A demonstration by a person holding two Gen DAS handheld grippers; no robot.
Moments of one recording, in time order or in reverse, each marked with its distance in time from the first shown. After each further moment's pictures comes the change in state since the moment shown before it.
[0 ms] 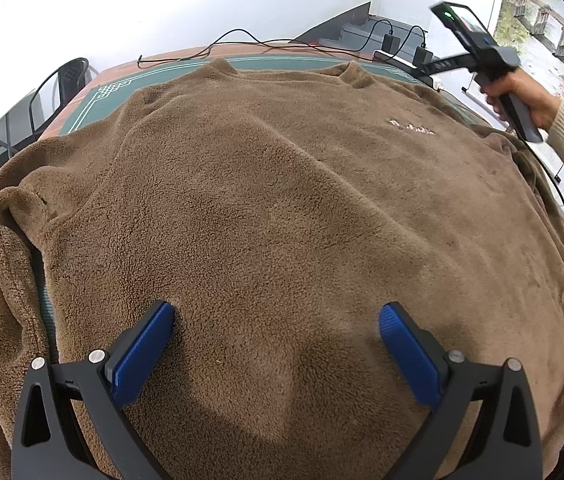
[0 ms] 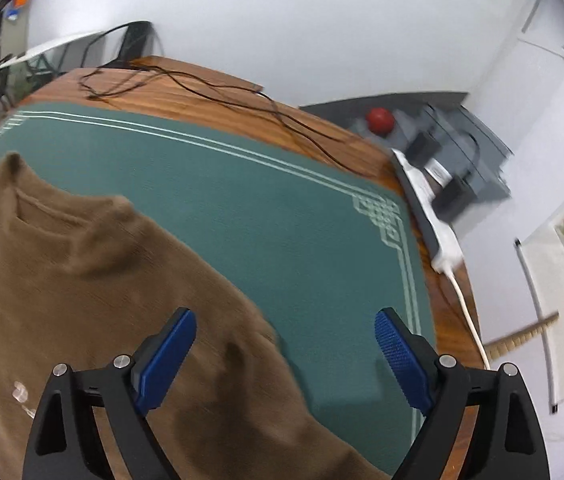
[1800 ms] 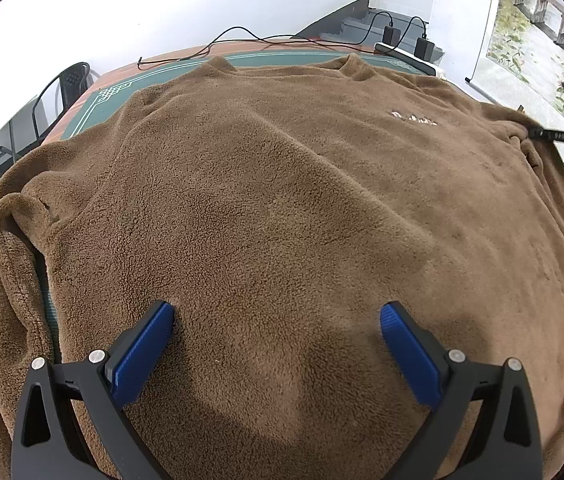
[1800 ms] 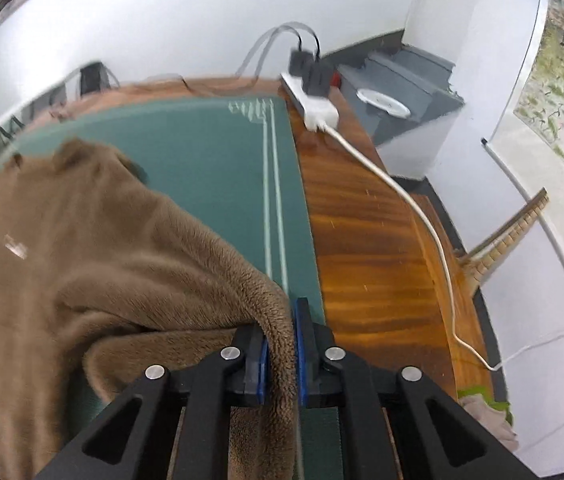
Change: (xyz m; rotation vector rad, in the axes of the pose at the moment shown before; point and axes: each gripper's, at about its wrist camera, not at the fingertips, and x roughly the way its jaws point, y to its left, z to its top) left arm 0.002 -0.004 -0.001 0.032 0.013 0.033; right arm -0.084 -0.152 -0.196 0.289 -0.004 0.057
